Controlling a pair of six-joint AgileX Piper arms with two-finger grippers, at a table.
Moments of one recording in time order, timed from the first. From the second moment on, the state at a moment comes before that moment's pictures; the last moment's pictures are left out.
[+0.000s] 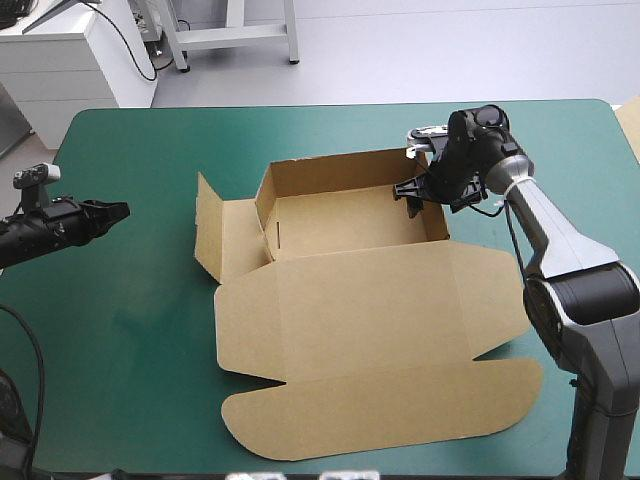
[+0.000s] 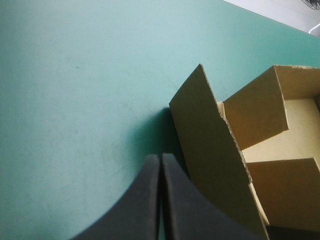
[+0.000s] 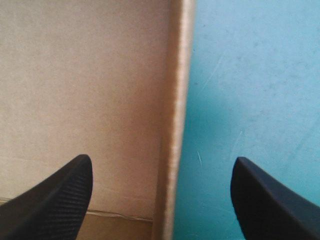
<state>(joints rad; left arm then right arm) 0.51 1.54 -1.08 -1.16 0.94 1.06 0.24 2.04 -1.91 0.08 1.24 0.04</state>
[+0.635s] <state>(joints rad) 0.51 1.54 -1.08 -1.12 0.95 1.07 0.24 2.07 -1.91 0.12 1.23 -0.10</state>
